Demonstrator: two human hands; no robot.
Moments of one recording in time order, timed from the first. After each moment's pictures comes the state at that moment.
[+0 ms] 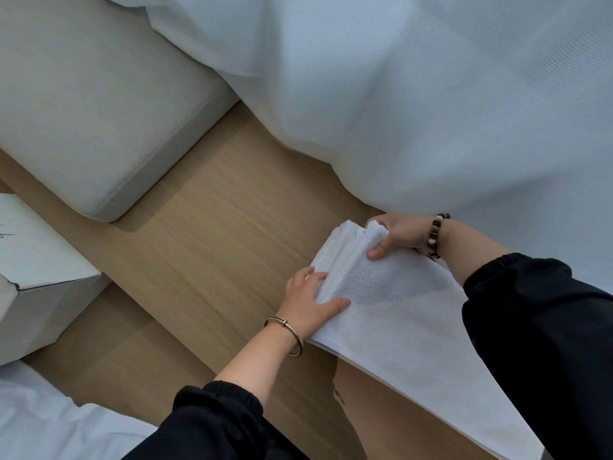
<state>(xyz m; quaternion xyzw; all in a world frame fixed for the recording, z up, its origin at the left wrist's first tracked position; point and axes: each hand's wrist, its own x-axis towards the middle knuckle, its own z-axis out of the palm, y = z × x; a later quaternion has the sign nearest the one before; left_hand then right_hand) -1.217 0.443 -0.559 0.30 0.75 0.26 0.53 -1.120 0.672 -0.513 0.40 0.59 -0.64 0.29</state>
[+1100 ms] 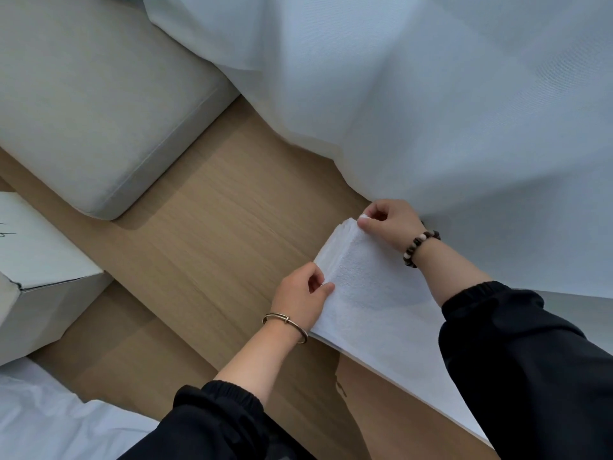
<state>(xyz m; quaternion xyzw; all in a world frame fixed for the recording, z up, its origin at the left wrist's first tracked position) -1.222 0.450 -0.541 0.29 0.80 0.31 0.42 -1.135 0.641 -0.516 0.50 0.71 -0.50 0.01</state>
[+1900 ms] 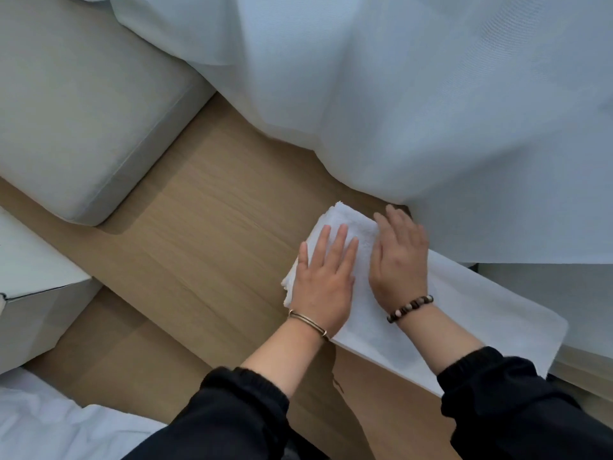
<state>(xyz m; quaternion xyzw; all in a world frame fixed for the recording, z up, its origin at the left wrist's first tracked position) -1.173 0.474 -0.529 0.62 0.77 0.05 0.14 -1.072 0.566 -0.524 0.48 0.86 -0.12 -0.12</state>
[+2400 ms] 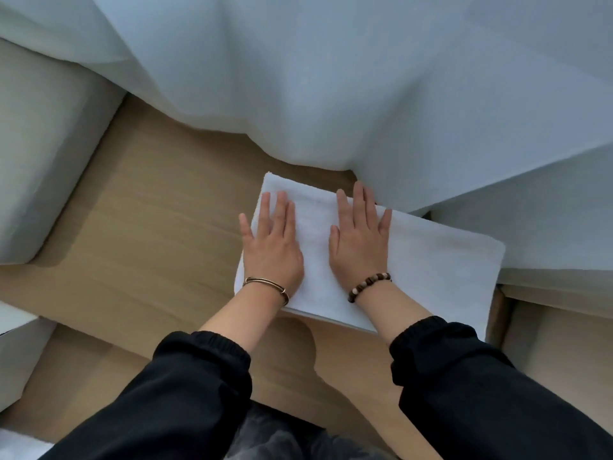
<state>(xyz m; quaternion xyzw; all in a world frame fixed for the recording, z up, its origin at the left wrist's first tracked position) -1.163 0.499 -0.556 0.62 0.77 -0.07 0.12 -1.030 0.553 -0.549 0.58 0.80 -0.12 0.03</state>
